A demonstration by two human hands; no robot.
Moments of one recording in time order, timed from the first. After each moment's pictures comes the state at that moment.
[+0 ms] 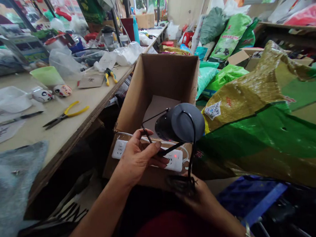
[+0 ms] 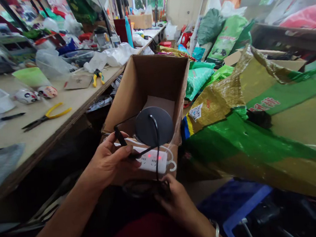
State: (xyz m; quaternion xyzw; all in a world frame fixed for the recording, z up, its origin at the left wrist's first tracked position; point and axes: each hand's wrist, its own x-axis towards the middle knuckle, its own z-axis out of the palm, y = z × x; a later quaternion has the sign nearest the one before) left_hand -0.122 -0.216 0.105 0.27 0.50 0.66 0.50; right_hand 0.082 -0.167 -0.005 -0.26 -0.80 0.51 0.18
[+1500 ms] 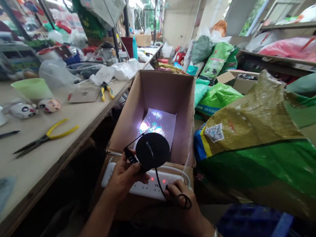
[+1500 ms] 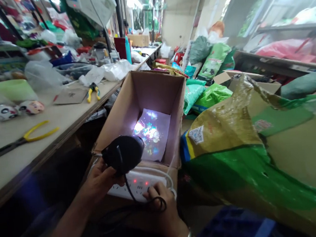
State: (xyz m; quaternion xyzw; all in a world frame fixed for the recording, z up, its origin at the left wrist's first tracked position) left_hand -0.182 -0.193 0.034 0.25 0.44 0.70 0.51; right_hand 0.018 -0.134 -0.034 -0.30 -0.90 0.18 0.24
